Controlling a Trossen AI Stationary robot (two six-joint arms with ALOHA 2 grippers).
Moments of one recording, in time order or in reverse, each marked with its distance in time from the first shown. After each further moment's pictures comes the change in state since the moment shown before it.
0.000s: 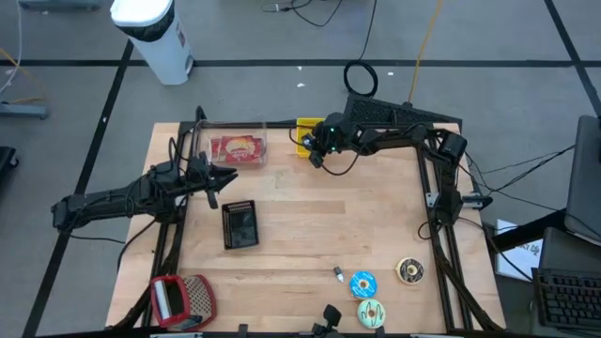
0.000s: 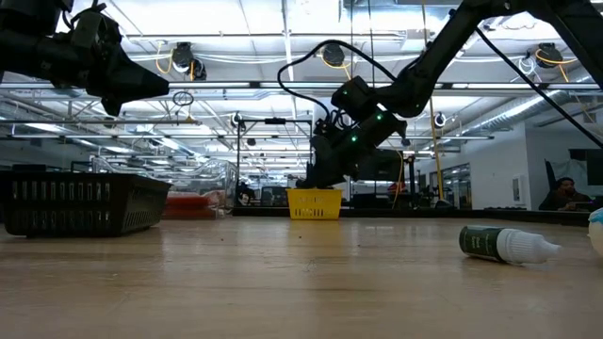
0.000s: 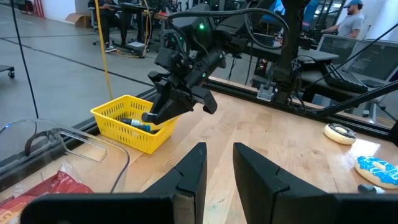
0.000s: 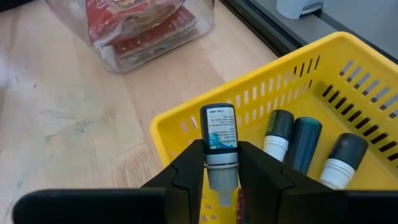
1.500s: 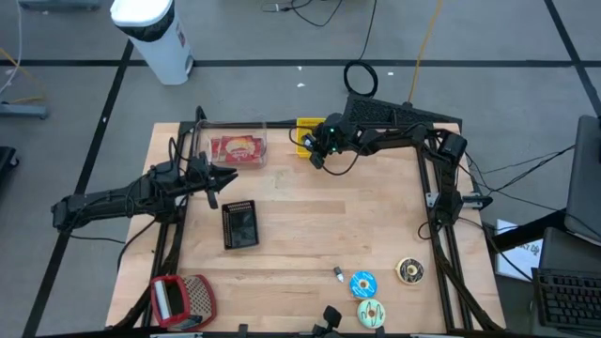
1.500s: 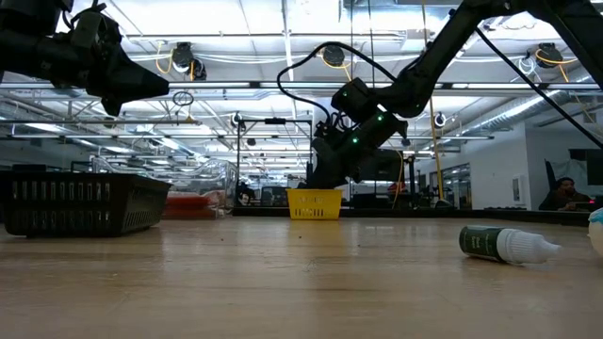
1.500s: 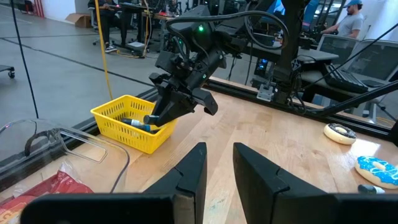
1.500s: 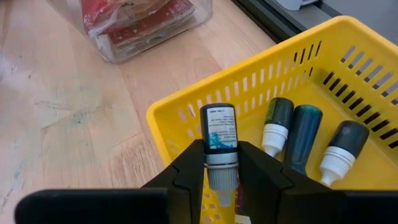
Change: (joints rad) left arm 0.000 0.000 0.000 0.000 0.000 0.000; right arm 0.005 0.000 0.000 -0.030 0.002 0.000
